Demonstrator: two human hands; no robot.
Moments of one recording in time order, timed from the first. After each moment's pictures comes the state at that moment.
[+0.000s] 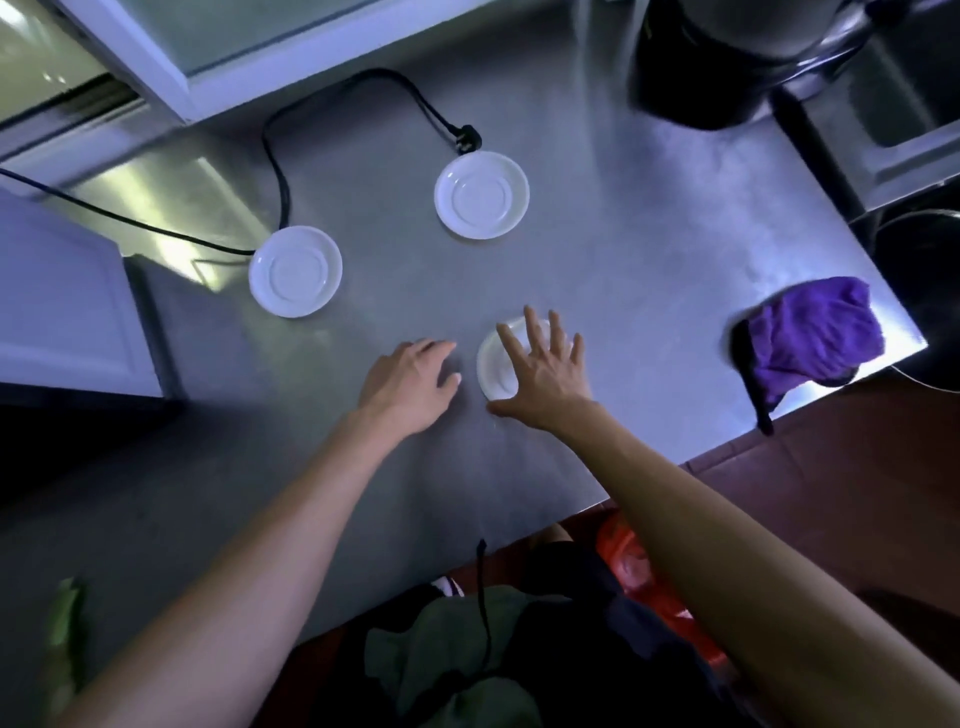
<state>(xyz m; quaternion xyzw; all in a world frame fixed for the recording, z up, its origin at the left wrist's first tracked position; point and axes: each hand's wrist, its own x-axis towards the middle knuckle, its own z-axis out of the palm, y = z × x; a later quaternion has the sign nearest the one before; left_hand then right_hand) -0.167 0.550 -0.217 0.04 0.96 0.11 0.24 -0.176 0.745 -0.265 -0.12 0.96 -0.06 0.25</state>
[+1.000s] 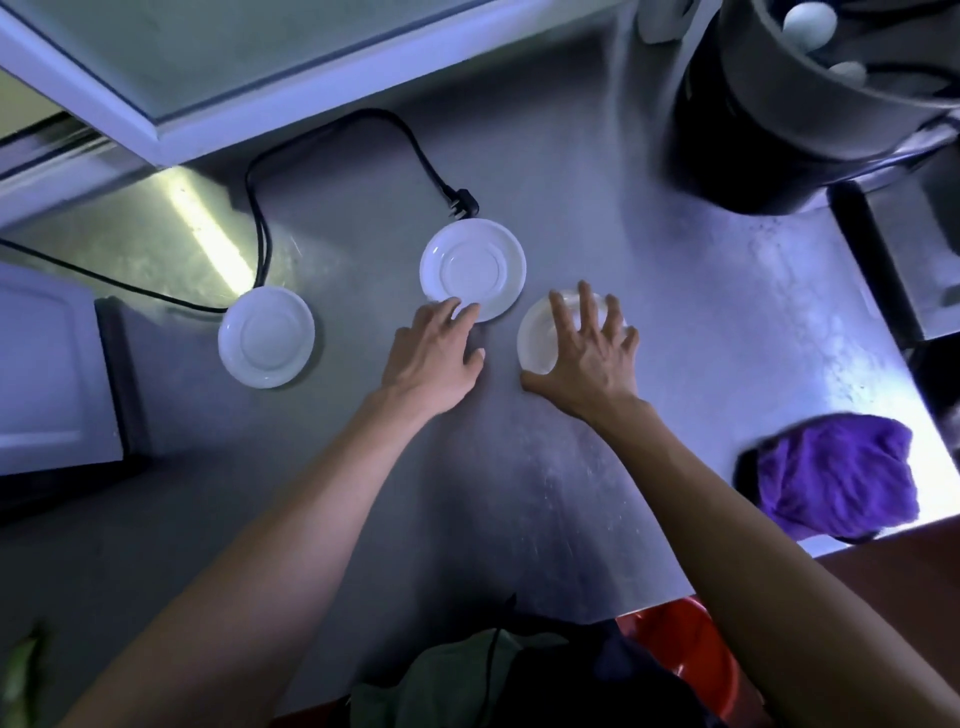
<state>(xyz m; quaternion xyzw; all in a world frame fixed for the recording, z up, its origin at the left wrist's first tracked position) -0.325 0.610 -0.237 0.01 0.98 0.09 0.20 -0.340 0.810 -0.275 -0.08 0.97 -0.09 0.19</state>
